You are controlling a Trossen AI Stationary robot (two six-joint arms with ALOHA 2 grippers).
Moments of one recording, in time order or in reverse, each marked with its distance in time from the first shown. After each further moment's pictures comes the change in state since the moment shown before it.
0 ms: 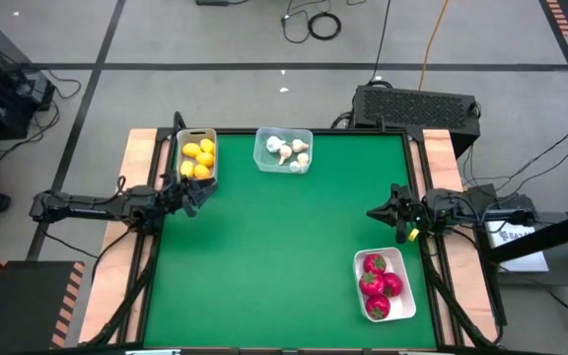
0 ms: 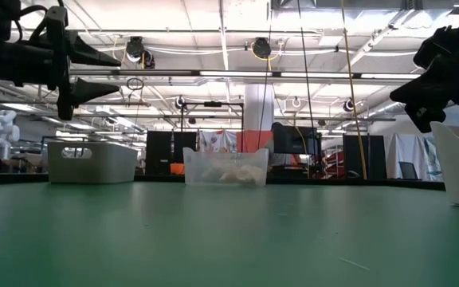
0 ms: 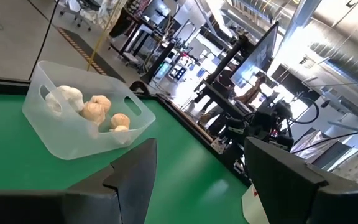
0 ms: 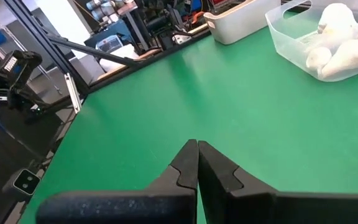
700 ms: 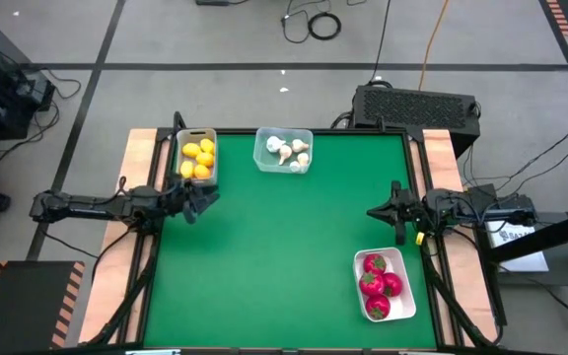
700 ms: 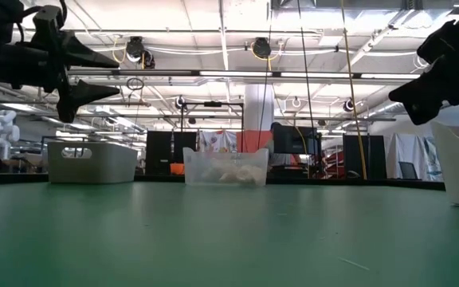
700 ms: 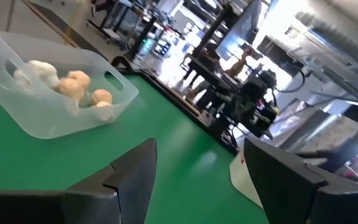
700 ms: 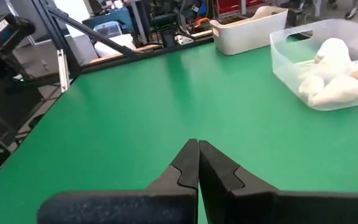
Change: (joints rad) left arm 0.000 0.001 -0.001 -0.049 0.123 0.010; right arm 0.000 0.001 0.000 0.005 0.013 -0.211
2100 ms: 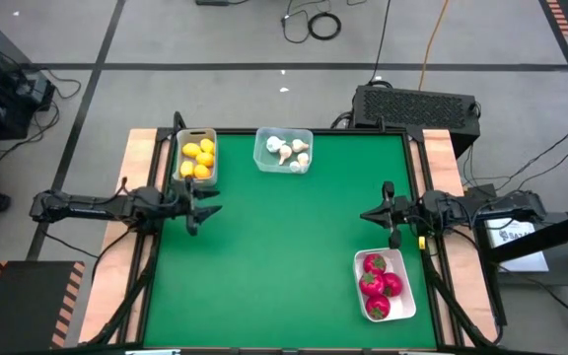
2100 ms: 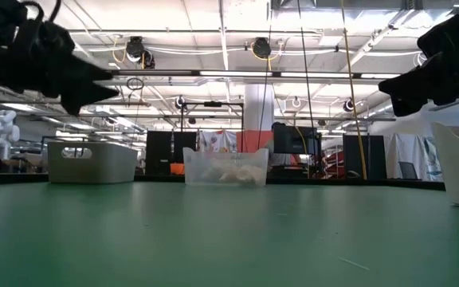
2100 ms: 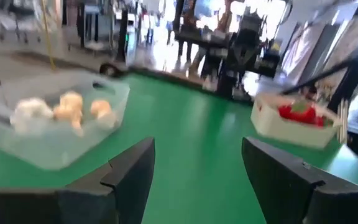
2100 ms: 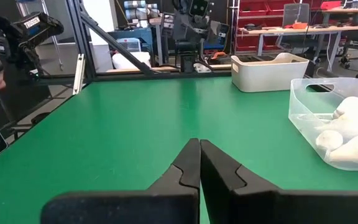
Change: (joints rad) left arm -0.001 0.002 -0.002 -0.059 0.110 0.420; right arm 0.000 0.130 -0.101 0.365 -0.057 -0.209
